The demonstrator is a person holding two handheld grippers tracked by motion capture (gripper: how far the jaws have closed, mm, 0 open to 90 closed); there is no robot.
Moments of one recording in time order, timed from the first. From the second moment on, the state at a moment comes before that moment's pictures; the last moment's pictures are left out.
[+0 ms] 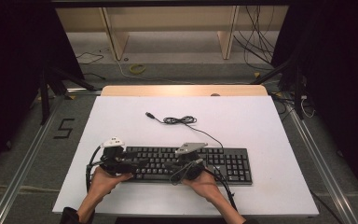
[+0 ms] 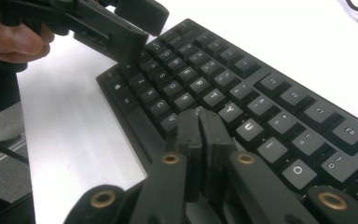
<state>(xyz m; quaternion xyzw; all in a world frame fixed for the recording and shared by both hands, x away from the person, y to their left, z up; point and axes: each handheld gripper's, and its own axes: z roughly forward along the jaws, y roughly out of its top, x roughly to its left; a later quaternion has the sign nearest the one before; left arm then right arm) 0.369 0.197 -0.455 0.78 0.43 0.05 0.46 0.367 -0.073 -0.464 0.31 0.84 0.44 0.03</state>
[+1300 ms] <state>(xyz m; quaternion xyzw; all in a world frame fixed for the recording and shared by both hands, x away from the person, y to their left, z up) 0.358 0.198 -0.456 0.77 0.42 0.05 0.47 0.371 -0.064 -0.480 0.33 0.85 0.41 0.04</state>
